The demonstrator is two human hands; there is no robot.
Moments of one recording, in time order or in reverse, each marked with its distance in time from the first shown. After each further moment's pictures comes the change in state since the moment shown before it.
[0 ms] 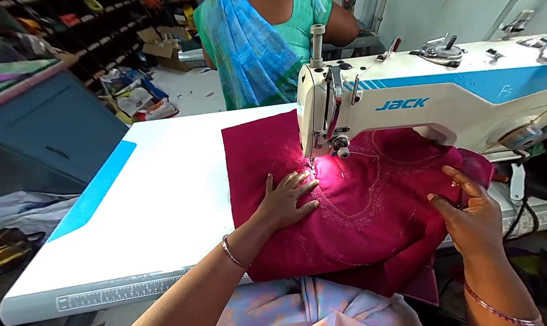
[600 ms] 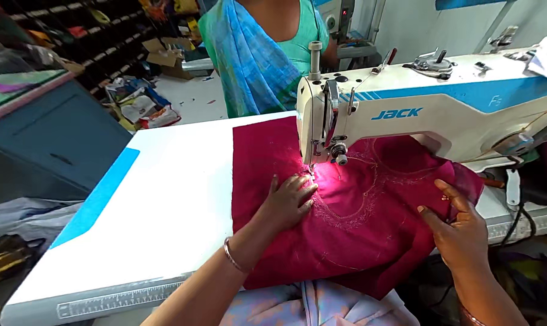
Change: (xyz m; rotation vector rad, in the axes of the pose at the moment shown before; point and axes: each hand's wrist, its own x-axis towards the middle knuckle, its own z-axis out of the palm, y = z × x) left_hand 0.001 0.009 -0.011 0.027 0.018 0.033; right_hand -0.019 -0.002 0.012 0.010 0.029 0.012
